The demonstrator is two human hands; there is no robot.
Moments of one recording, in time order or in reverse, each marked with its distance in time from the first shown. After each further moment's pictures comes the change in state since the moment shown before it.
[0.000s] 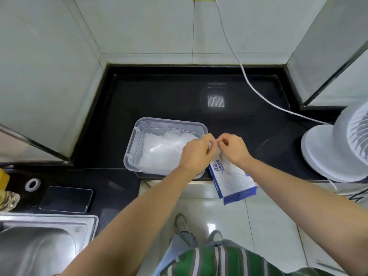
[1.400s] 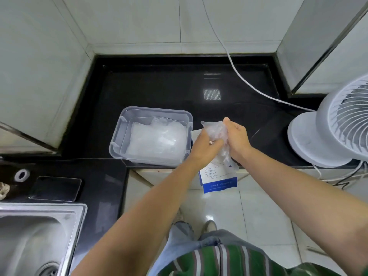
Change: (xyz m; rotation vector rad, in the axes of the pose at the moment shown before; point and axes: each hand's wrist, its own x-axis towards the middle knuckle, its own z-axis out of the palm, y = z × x) left_hand -0.003 0.050 0.048 -0.529 -0.156 -0.308; right_hand -0.023 0.022 -0.021 0.878 0.107 0.320
